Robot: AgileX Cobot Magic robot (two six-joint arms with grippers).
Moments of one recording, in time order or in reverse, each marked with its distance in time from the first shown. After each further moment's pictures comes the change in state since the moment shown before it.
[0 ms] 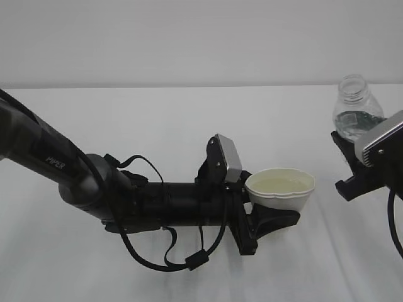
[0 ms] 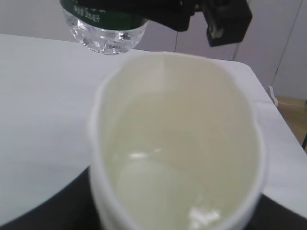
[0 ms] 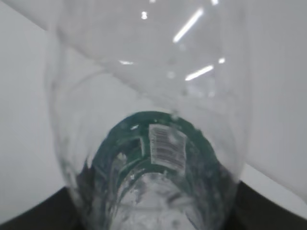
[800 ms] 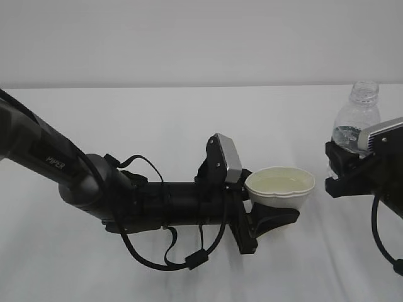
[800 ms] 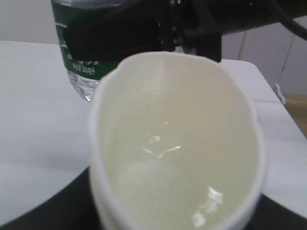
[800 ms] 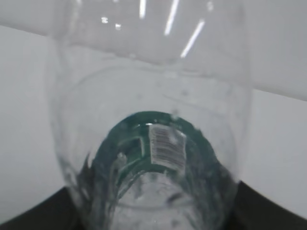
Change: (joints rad) left arm 0.000 0.000 0.000 -0.018 0.000 0.041; right arm 0.000 0.141 -0.043 0.033 -0.002 0.324
